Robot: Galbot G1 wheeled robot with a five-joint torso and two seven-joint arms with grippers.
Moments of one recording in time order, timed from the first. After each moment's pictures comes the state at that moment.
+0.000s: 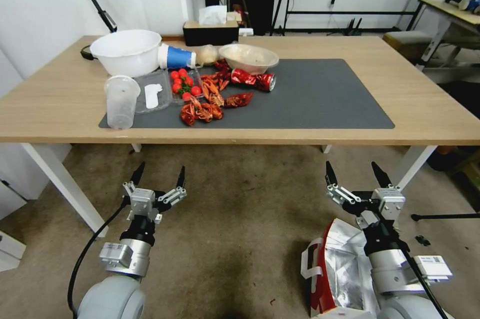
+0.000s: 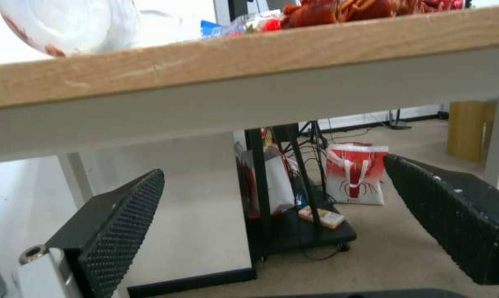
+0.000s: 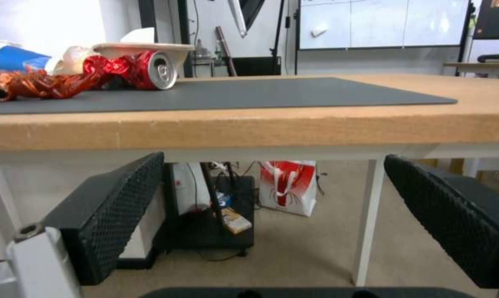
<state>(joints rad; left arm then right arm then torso) 1.66 -1.30 -0.50 -2.16 -0.15 -0.15 -0.06 -1.78 1.47 0.60 2.39 0.15 0.02 -0.01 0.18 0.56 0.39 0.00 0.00</state>
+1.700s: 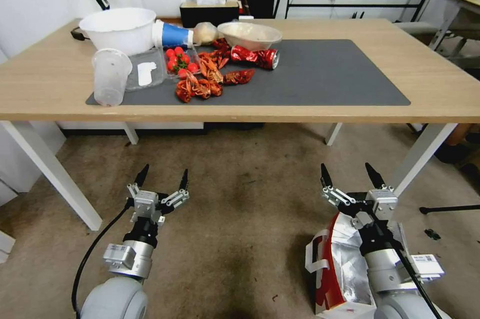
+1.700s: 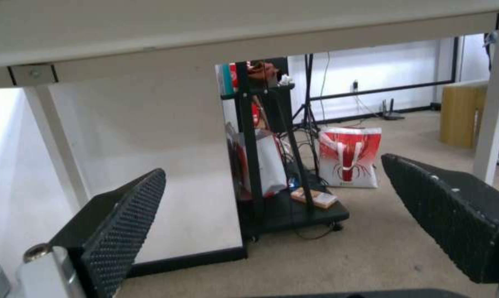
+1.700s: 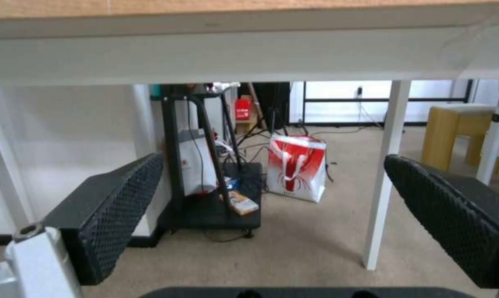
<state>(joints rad) 1.66 -1.31 -0.50 -2.15 -0.15 -0.16 -0.05 -1.77 1.48 0.61 2.35 0.14 0.04 -0.05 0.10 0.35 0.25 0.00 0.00</state>
